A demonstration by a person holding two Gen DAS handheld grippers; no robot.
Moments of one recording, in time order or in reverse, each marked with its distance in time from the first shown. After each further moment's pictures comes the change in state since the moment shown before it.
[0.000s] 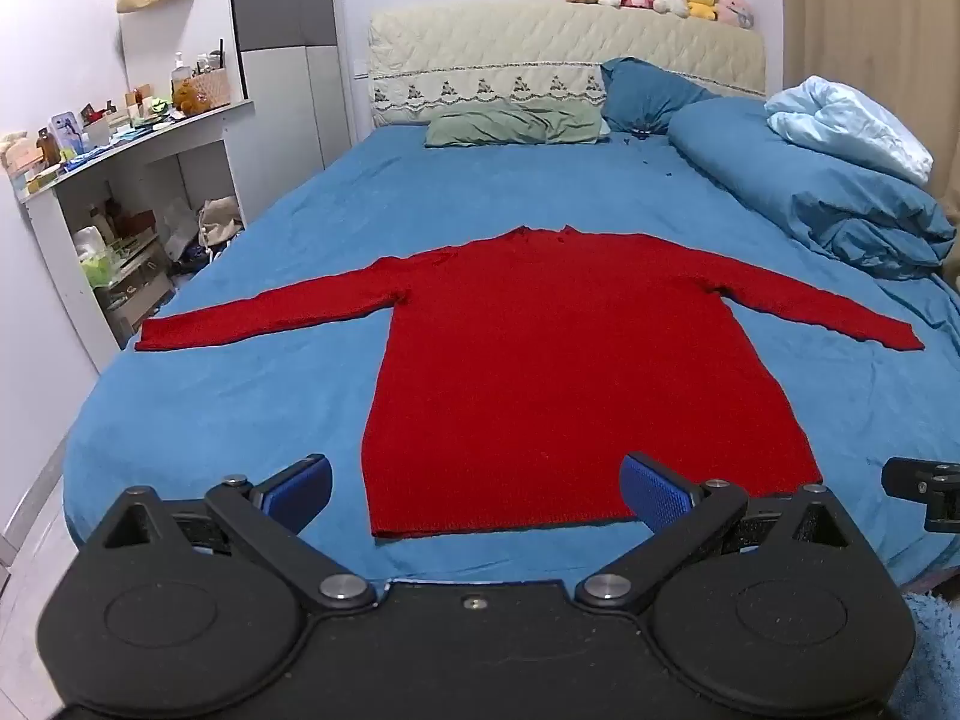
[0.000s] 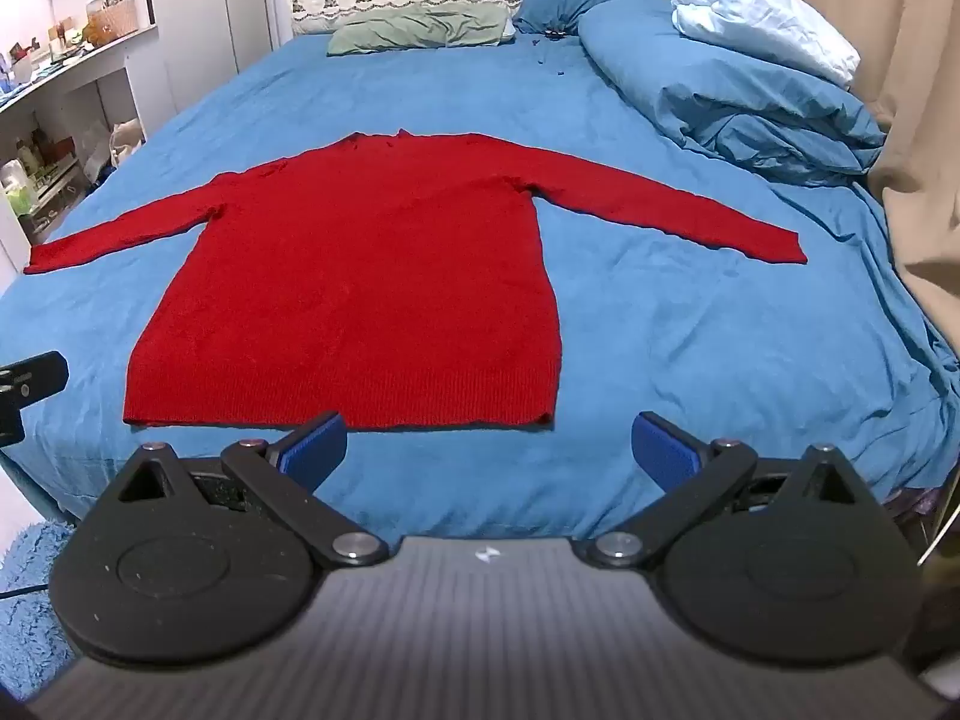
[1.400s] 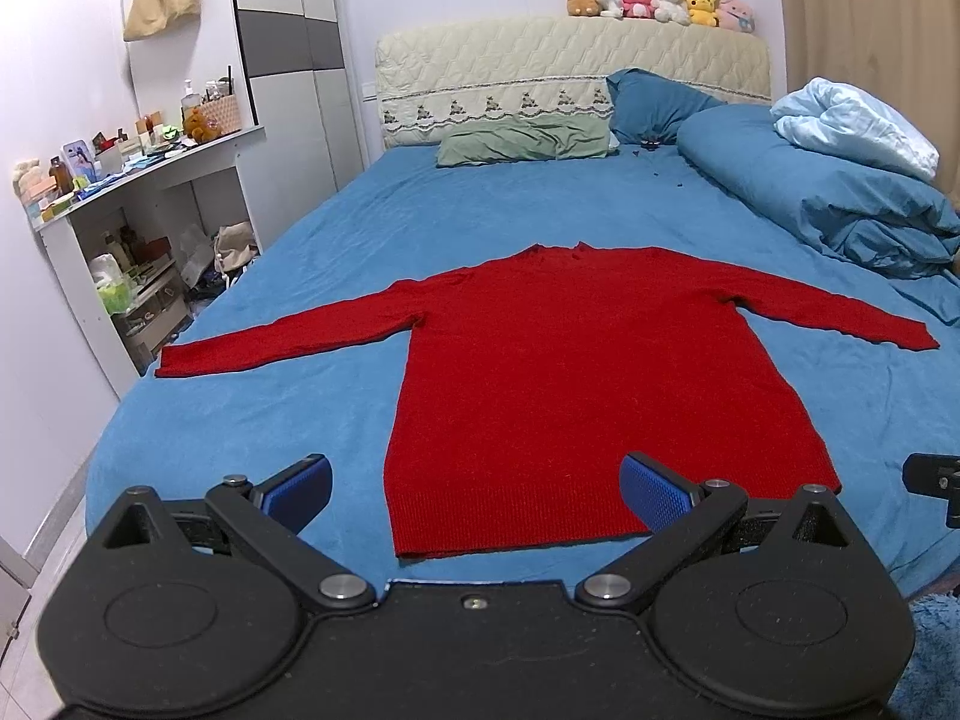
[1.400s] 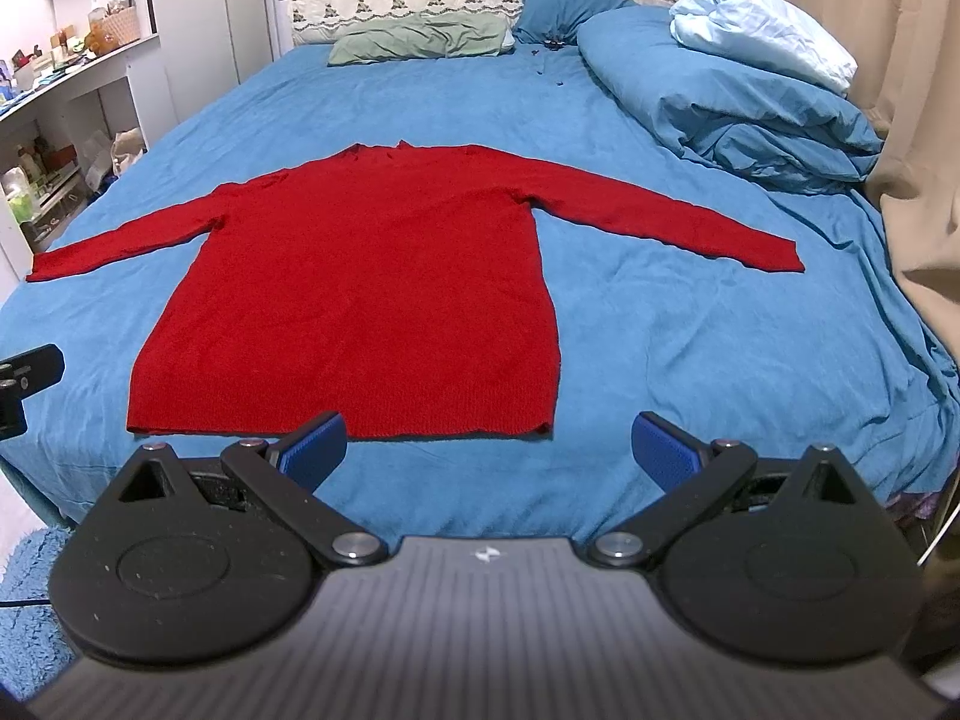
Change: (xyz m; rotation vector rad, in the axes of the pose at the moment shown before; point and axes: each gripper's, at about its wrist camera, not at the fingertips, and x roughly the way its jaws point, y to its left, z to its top) left arm -0.004 -0.001 0.000 0.018 -0.047 0.039; right arm -0.007 0.000 0.002 -0.001 -0.017 0.000
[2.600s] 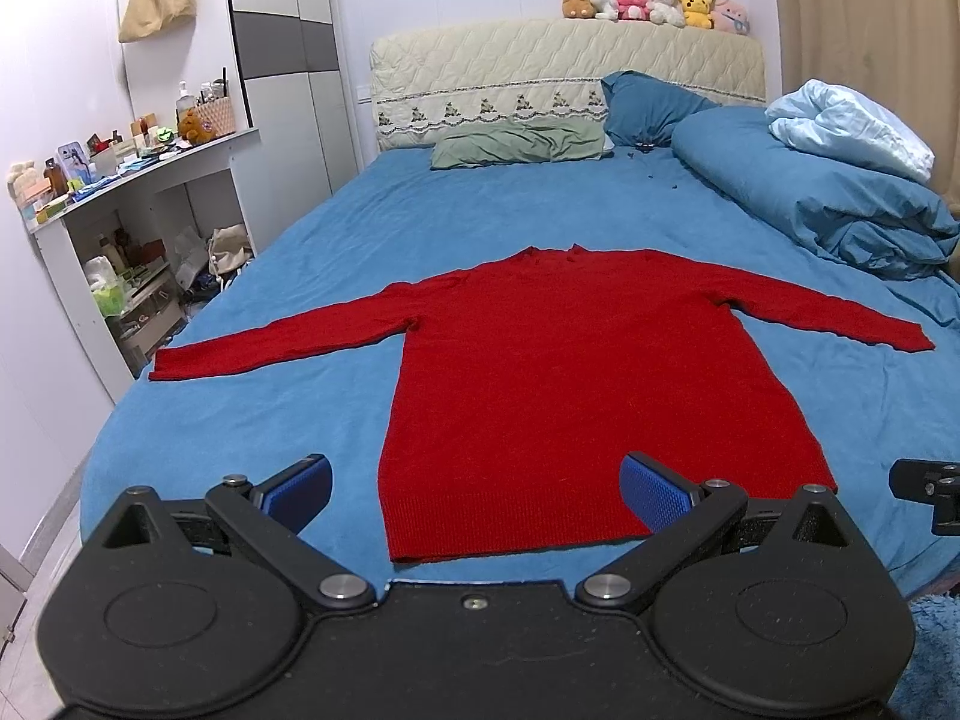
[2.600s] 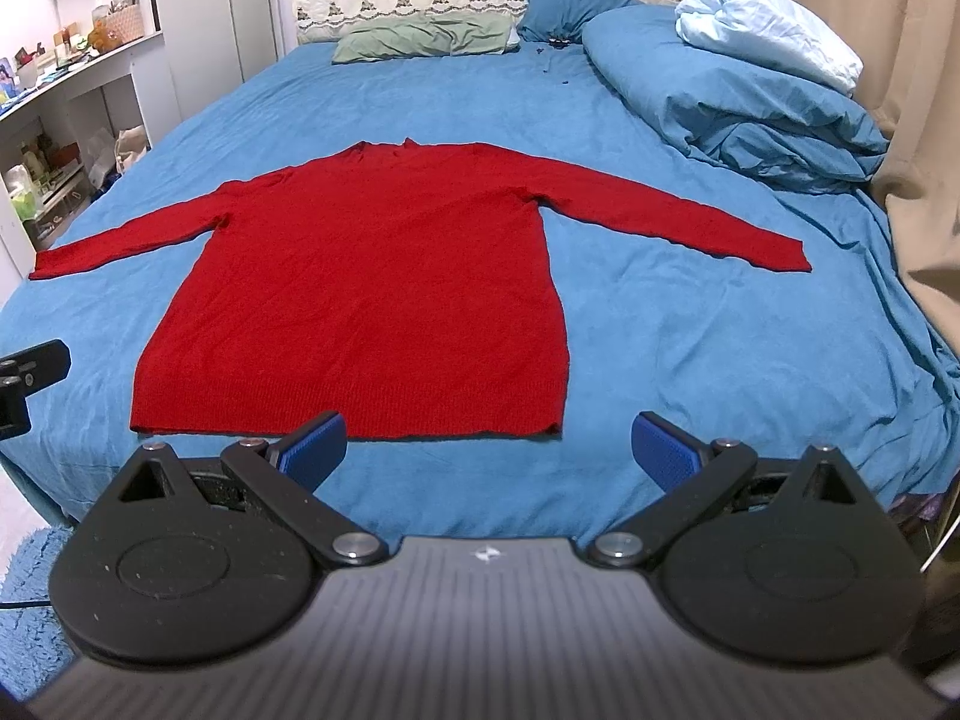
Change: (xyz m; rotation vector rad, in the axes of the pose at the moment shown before) left arm 0.000 0.002 -0.001 0.000 -0.007 -0.012; right arm 0.005 0.005 -0.003 -0.004 0.000 0.005
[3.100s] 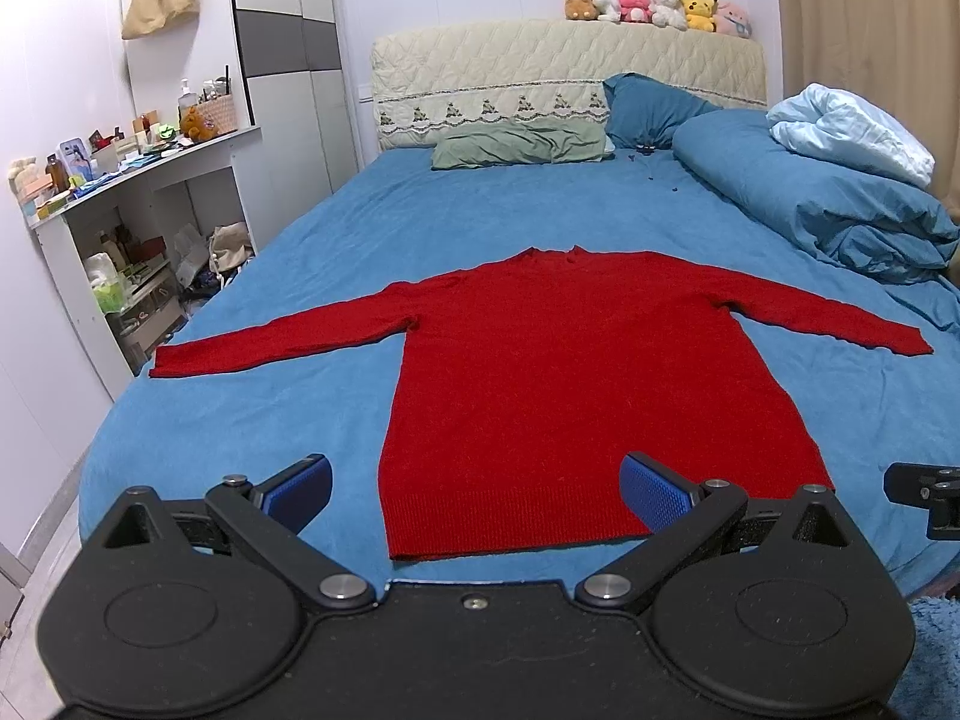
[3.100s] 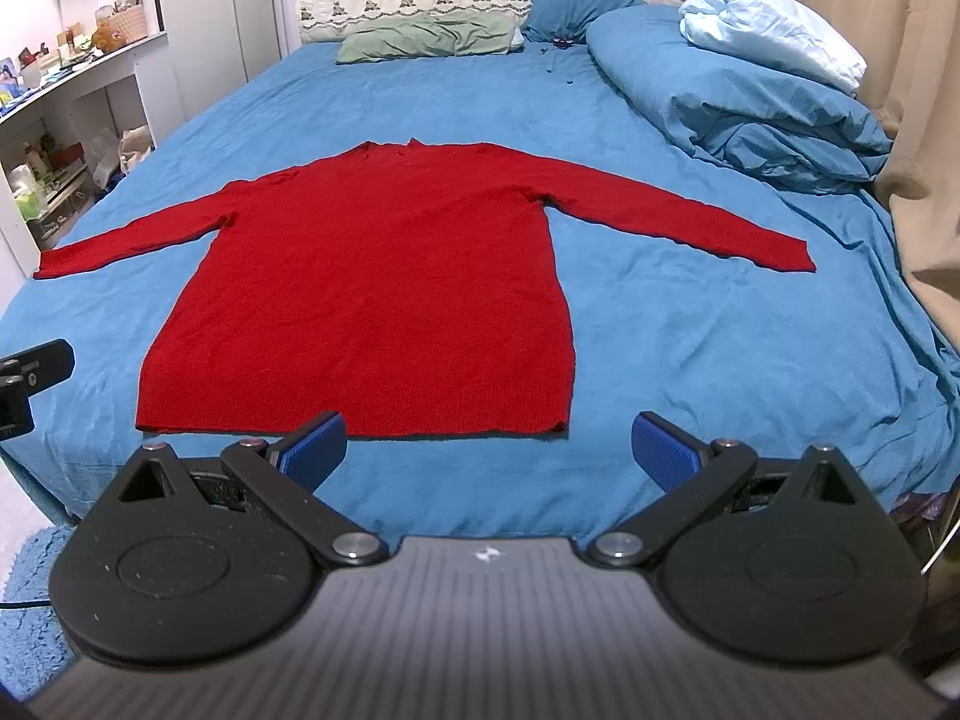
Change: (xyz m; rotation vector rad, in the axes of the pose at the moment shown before) left arm -0.002 0.002 -0.002 -0.008 -0.001 -0.003; right arm 0.000 0.002 -0.001 0.000 -0.001 0.007
